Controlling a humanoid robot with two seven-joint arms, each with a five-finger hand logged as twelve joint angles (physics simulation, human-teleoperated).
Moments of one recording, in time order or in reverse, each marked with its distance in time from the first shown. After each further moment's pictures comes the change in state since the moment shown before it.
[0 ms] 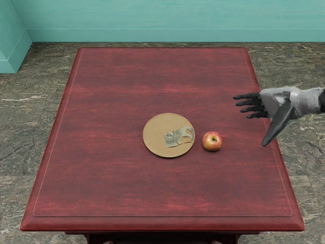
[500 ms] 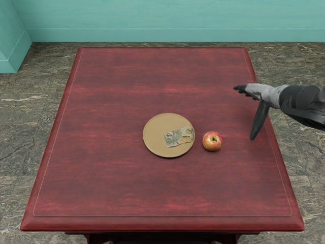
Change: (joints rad) left arm 0.000 0.000 0.000 0.000 0.000 0.000 0.000; right arm -0.068 0.218 0.089 0.086 -0.638 -0.460 -0.227
